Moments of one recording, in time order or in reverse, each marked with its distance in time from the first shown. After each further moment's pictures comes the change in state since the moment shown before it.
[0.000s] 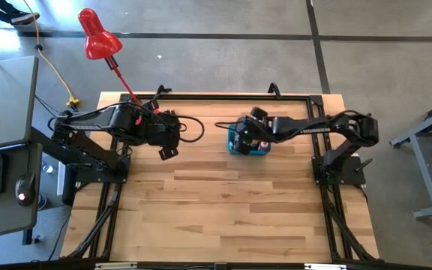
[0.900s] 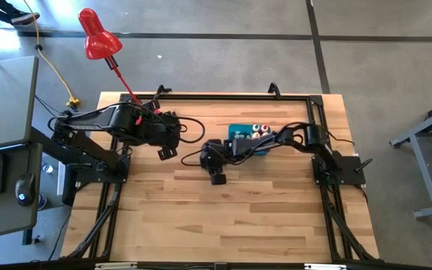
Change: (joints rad) left arm 0.000 0.000 0.000 0.000 0.000 0.052; right arm 0.159 0.582 0.375 0.153 -0.401 -0.267
